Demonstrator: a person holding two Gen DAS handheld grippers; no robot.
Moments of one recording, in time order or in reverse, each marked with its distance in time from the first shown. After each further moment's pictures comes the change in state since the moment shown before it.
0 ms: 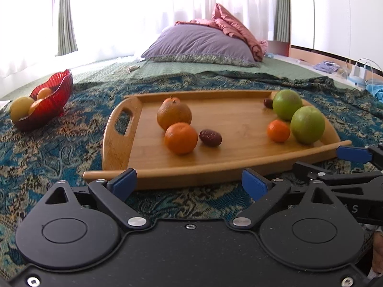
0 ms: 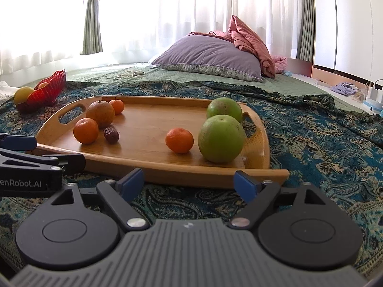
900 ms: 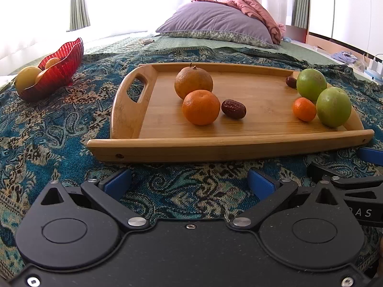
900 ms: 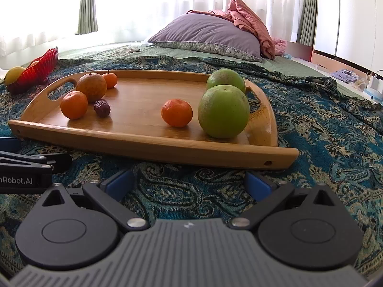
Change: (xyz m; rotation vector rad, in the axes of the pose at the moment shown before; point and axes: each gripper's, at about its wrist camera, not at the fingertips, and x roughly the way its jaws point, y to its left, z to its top) left arm 0.028 0.017 -0.014 -0.054 0.108 0.049; right arm 0.024 0.004 -0.010 -0.016 0.105 -0.025
